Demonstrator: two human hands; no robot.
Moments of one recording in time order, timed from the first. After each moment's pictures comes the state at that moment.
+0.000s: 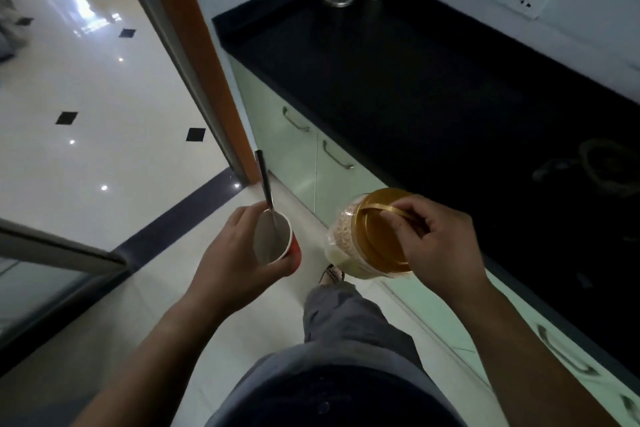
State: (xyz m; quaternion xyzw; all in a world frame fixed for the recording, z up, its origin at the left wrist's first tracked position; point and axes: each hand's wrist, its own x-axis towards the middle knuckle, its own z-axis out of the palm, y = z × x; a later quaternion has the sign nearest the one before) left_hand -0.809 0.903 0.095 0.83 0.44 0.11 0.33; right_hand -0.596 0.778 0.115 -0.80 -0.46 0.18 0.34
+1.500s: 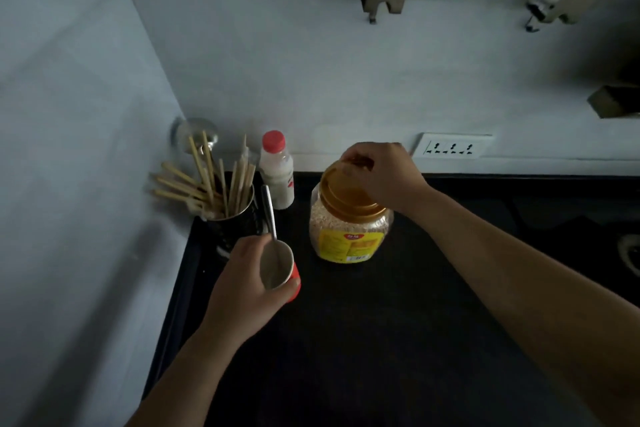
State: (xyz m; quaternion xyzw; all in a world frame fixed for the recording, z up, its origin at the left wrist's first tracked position) left_hand -0.380 1.496 0.093 0.91 0.08 0.06 0.40; right_hand -0.218 1.313 0.177 -0.91 -0.22 0.03 0.35
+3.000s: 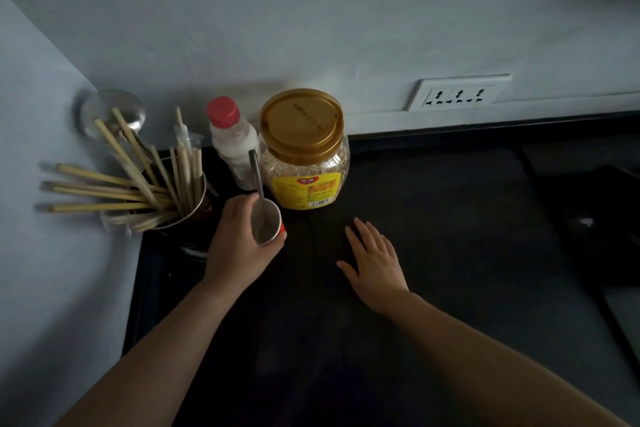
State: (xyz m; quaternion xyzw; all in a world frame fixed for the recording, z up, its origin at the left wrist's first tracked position) left_hand -0.281 1.498 0.010 0.93 0.07 0.07 0.36; right_hand -0.274 1.269 -0.043 -0.97 -0.15 0.18 0.11
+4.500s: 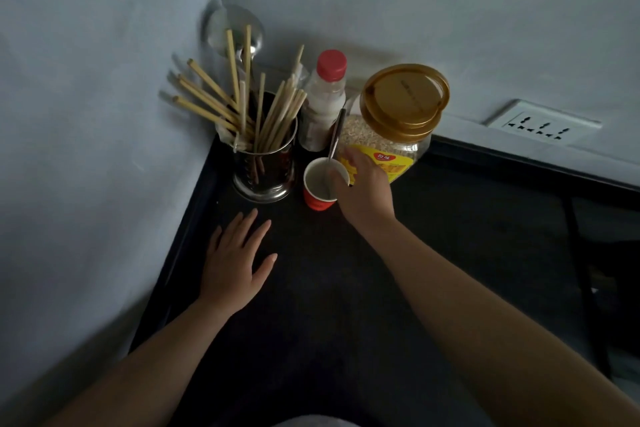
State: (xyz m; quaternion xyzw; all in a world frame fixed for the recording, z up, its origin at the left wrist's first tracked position) left_hand -0.404 1.547 -0.074 0.98 0.11 -0.03 0.17; right_hand -0.242 1.393 0.043 -0.92 -0.14 0.08 0.36
